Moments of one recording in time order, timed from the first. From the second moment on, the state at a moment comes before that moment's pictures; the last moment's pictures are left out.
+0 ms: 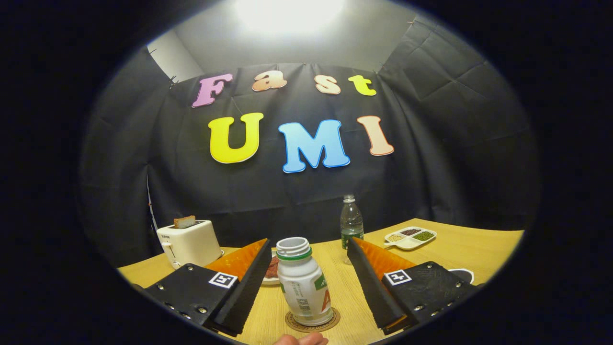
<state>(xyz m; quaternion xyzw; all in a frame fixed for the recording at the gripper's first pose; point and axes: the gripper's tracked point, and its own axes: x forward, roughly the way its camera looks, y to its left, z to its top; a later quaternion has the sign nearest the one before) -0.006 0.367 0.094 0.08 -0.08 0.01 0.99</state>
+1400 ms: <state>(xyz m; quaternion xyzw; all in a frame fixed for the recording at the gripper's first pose) -0.050 0.193 0.167 0.00 -0.15 -0.07 0.99</state>
